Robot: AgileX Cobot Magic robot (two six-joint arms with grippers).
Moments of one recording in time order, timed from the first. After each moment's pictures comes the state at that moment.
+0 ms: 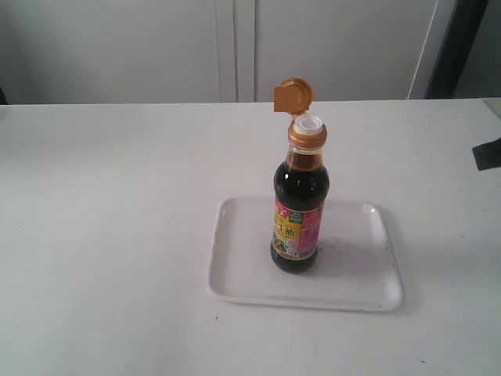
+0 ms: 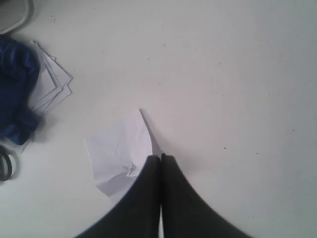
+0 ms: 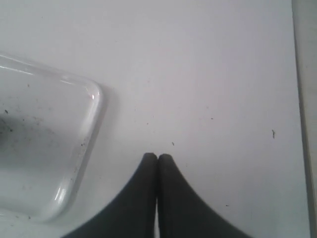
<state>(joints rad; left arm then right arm) -0.33 0.99 -1.01 0.33 1.18 -0.15 0.05 1.07 -0.87 -0.07 0.68 -0.12</state>
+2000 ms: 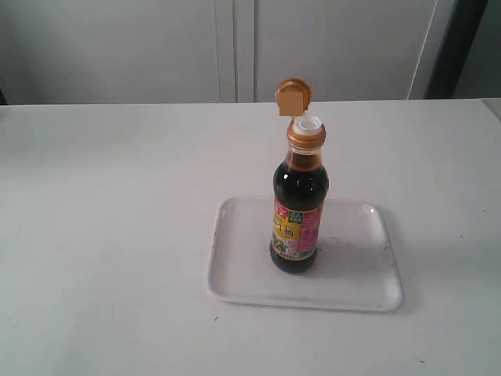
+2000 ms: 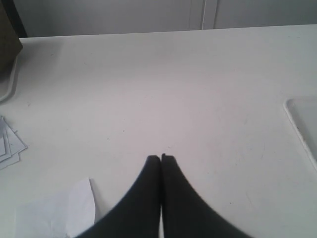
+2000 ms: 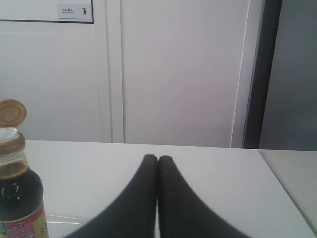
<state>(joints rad) -0.33 0.15 -0.42 0.25 0.74 -0.27 0.05 0.09 -0.28 0.16 0.23 -0.12</state>
